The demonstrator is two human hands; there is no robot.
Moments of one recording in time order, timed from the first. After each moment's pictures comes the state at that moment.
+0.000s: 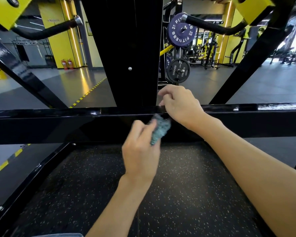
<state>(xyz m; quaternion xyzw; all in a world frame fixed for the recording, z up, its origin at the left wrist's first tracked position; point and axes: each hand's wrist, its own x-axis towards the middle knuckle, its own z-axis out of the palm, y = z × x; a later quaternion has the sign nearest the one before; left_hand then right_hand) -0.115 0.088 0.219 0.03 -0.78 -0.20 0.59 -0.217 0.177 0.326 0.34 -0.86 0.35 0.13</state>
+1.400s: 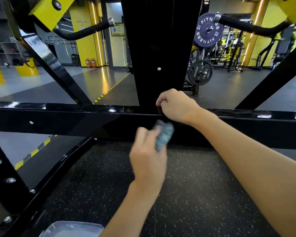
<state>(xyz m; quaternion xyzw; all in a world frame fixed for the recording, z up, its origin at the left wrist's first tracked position) -0.088 0.049 0.204 0.13 -0.76 -0.21 0.60 -0.196 0.098 0.334 0.43 -0.86 0.25 0.08</state>
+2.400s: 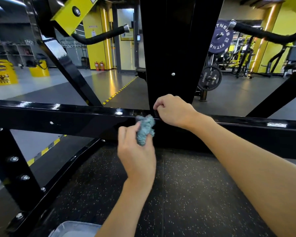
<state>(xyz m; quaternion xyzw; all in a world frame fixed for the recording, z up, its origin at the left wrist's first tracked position) -0.064 0.000 0.220 0.22 -0.68 -0.27 0.64 -0.177 0.051 0.333 0.44 -0.86 0.25 0.06</state>
